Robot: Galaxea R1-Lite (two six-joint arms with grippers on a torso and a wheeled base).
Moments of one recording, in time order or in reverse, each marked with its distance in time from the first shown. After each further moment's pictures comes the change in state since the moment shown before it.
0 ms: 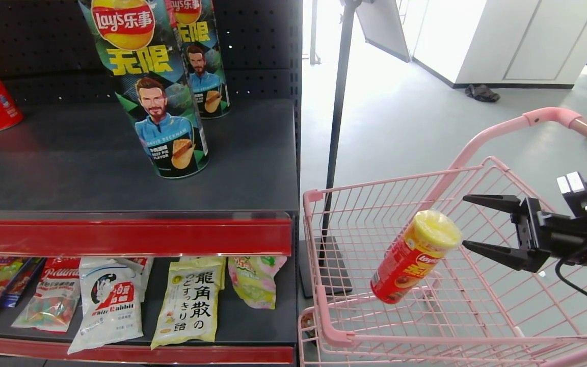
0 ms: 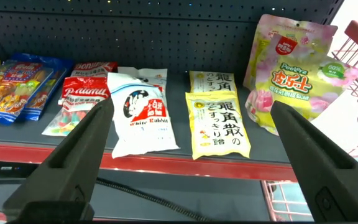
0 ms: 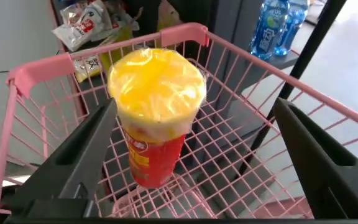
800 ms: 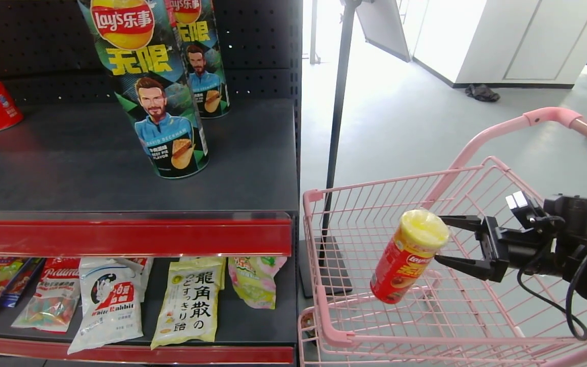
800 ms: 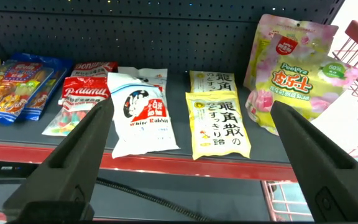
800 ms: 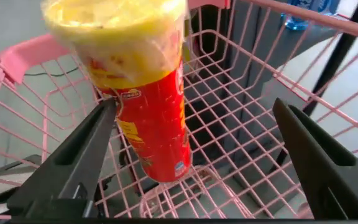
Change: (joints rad) left arm 0.000 0.000 0.000 0.000 0.000 0.000; right arm 0.071 0.202 -0.039 -0.013 -0.006 0.002
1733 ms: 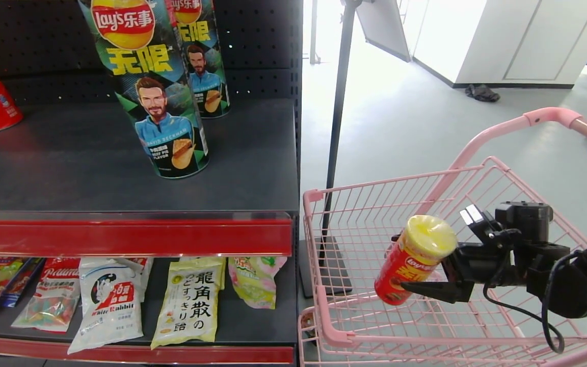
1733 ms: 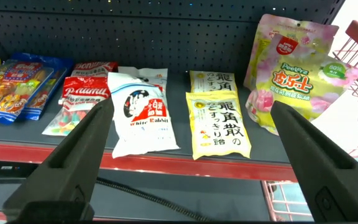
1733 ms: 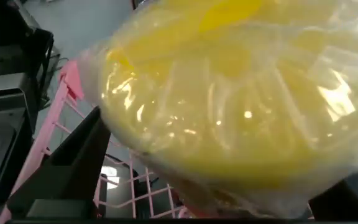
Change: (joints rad) left arm 0.000 0.000 0.000 0.000 0.000 0.000; right arm 0.215 0.023 0.033 -0.010 -0.007 0.020
